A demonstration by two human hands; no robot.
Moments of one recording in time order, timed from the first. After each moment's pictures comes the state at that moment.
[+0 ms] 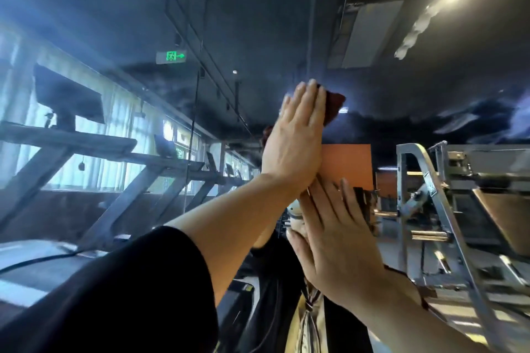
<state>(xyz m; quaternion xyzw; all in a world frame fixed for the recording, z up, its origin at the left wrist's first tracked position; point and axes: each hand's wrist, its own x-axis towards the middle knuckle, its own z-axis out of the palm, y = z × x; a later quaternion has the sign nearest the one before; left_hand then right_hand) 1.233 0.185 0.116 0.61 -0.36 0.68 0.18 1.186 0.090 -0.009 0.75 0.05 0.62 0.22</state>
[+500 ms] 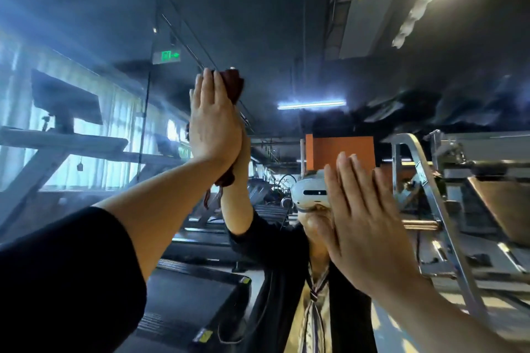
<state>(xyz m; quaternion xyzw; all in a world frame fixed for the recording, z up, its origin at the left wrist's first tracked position) 1.231 0.190 0.131 0.64 -0.20 0.67 0.32 1.134 -0.014 -0.015 0.73 -0.01 0.65 0.22</state>
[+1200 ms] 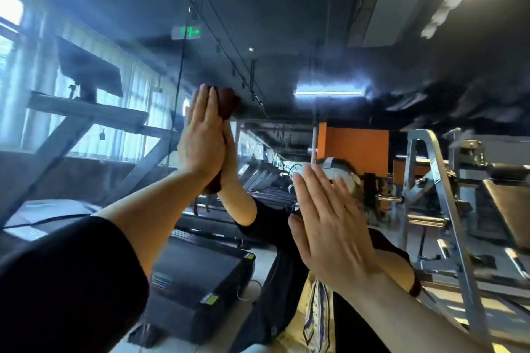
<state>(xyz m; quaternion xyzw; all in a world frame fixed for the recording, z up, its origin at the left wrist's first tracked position) 1.254 0.247 0.063 0.67 -0.20 0.63 0.33 1.144 0.032 -0.043 0.74 0.10 0.63 0.21</state>
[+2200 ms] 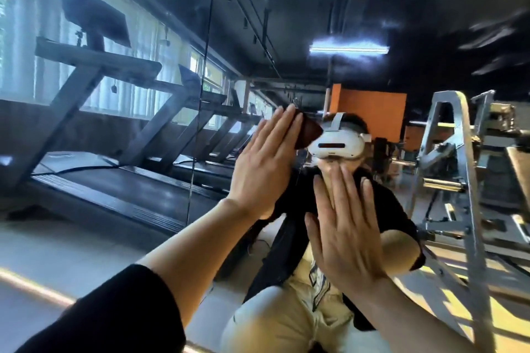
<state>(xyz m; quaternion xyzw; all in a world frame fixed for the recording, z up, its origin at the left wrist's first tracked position) 1.246 0.219 -0.056 0.64 -0.34 0.67 0.19 1.163 0.063 -0.127 0.76 0.08 0.62 0.16</state>
